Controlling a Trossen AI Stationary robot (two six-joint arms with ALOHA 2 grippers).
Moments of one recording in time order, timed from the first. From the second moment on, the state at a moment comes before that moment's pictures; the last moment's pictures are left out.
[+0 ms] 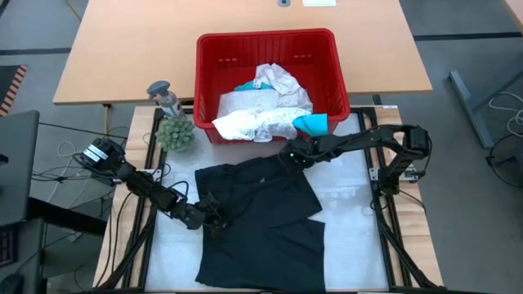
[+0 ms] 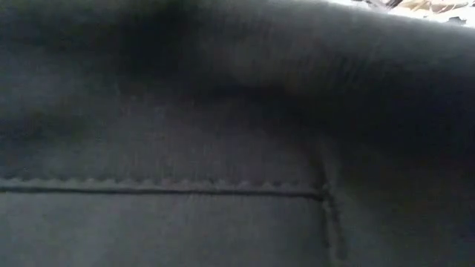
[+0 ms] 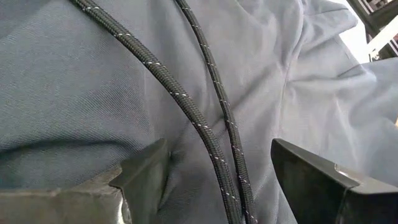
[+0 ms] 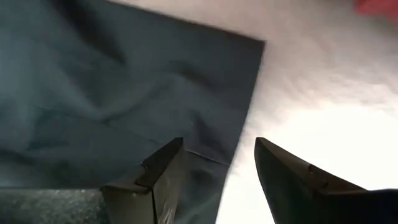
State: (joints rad) left arm -0.53 1.55 0.36 0.42 -0.37 -1.15; right arm -0.20 1.67 0.98 -0.53 0.20 0.75
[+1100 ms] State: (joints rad) left arm -0.53 1.55 0.36 0.42 -0.38 -1.16; right arm -0.23 1.71 1.16 -0.58 0.21 0.64
